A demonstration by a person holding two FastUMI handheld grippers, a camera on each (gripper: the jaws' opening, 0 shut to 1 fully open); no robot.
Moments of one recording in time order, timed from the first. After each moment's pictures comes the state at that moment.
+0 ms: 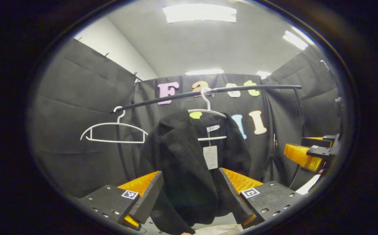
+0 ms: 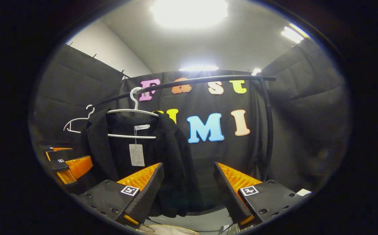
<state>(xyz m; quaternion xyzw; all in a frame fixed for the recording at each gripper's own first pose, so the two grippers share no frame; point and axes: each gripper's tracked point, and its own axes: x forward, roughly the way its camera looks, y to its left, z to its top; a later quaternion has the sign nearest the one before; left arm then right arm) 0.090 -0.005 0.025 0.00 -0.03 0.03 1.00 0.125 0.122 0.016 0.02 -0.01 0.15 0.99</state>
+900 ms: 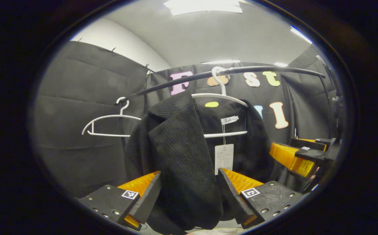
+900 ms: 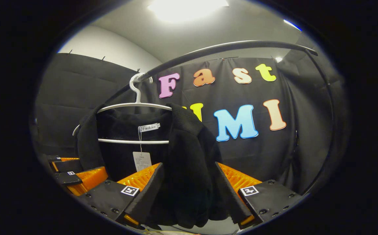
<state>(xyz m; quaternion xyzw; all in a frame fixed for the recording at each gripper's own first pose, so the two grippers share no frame) 0.177 0.002 0.004 -0.01 0.02 0.11 0.99 0.230 0.200 0.007 0.04 0.01 0.27 0.96</state>
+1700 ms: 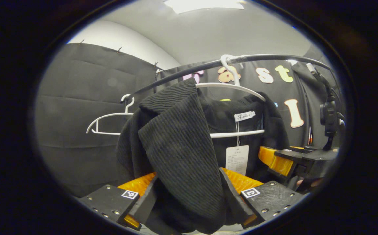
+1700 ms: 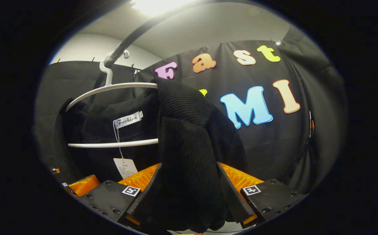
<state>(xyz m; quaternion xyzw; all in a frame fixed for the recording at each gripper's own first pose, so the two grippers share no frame) 0.214 0.017 -0.003 0.00 0.03 0.17 0.99 0.299 0.258 -0.024 0.08 0.07 0.28 0.95</state>
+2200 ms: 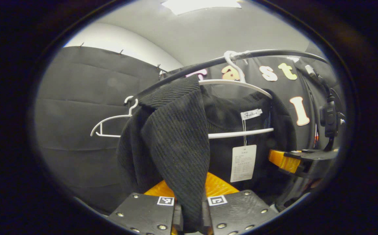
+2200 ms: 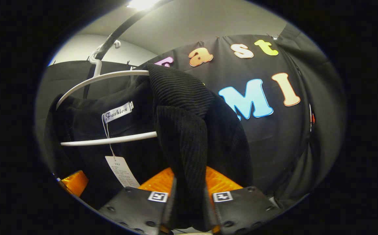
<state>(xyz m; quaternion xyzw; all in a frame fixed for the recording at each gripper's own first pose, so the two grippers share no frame) 0.220 0.029 -0.004 0.01 0.02 0.18 0.98 0.311 0.265 -0.040 0.08 0.09 0.27 0.96</state>
